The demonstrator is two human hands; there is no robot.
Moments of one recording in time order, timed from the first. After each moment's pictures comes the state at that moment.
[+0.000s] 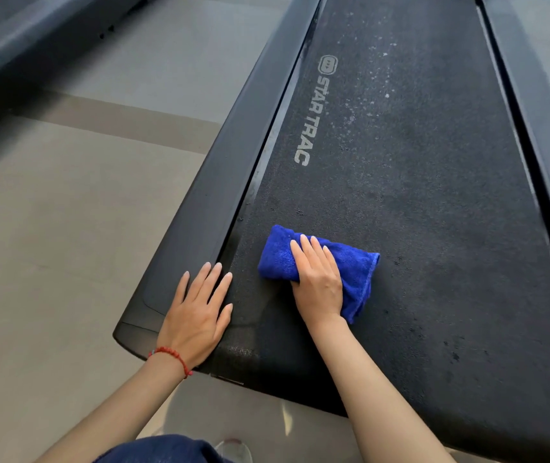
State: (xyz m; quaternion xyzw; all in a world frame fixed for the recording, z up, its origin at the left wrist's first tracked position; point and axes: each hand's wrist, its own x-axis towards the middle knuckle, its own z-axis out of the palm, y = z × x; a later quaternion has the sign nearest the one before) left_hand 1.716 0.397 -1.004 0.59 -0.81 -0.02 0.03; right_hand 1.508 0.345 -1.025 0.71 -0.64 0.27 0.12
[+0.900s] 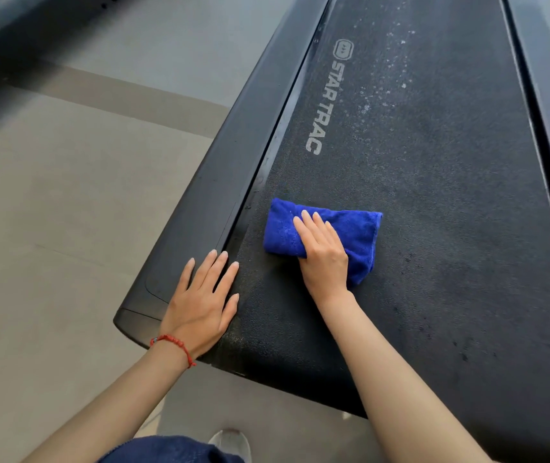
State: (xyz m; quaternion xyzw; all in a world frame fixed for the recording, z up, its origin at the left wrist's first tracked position) left_hand 1.715 0.397 -1.005 0.59 -0.81 0.00 0.04; right_hand 1.510 0.318 -1.017 0.75 -0.60 0.28 0.06
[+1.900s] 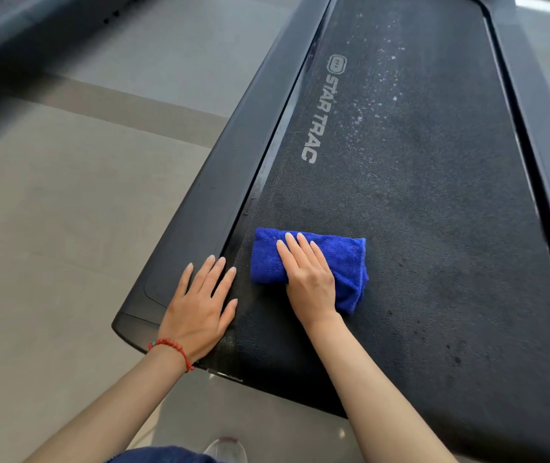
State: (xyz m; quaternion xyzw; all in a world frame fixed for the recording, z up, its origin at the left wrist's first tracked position) left_hand 1.715 0.398 -1.005 0.59 -0.81 0.00 0.04; right_hand 1.523 0.346 -1.016 0.77 -0.55 0.28 0.15
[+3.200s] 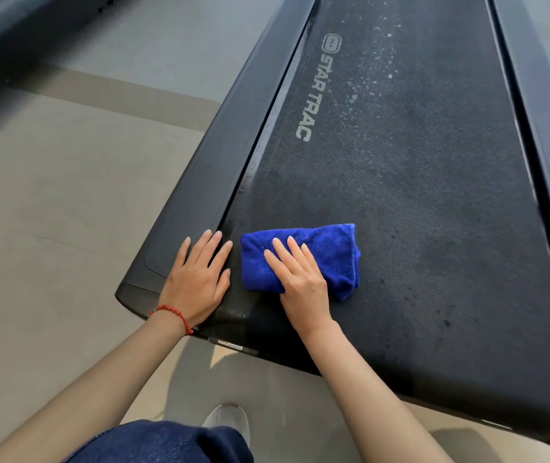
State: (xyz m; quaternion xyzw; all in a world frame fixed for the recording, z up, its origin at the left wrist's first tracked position) left_hand 1.715 0.399 -1.005 0.58 -0.81 0.01 0.06; right_hand 1.522 0.406 -1.014 0.78 -0.54 0.31 0.05
